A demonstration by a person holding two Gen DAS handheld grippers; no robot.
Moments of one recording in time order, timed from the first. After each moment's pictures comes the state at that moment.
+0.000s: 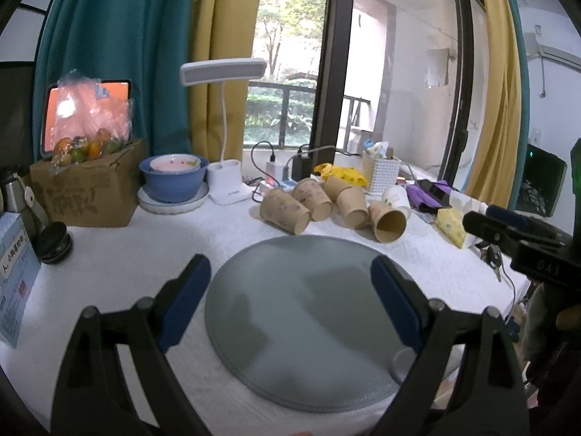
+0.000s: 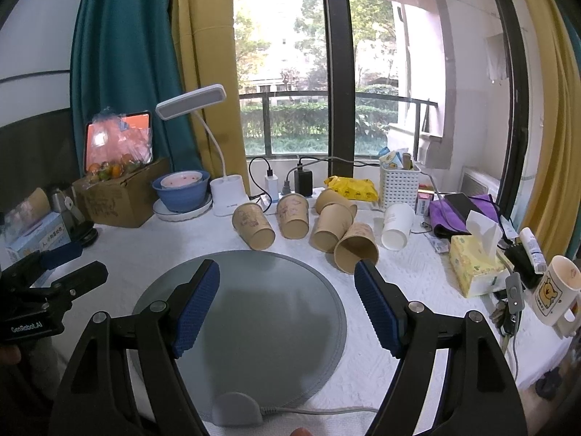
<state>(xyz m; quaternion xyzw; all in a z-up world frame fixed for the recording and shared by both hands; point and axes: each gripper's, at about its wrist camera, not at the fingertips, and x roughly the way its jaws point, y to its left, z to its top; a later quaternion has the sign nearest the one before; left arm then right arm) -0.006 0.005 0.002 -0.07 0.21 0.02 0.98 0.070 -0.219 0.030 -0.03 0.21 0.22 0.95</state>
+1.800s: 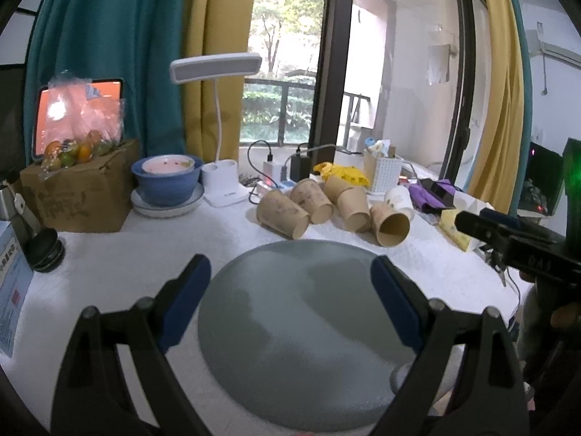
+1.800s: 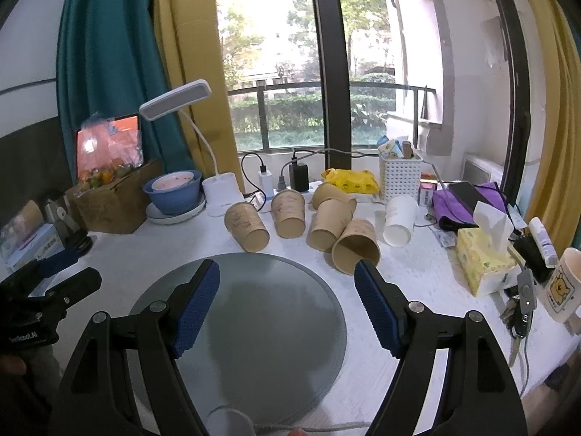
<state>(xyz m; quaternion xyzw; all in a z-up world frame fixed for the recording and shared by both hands) 0.024 0.005 0.003 -0.07 0.22 0.02 0.97 0.105 -0.219 0.021 -0.01 0.23 0.22 0.95</state>
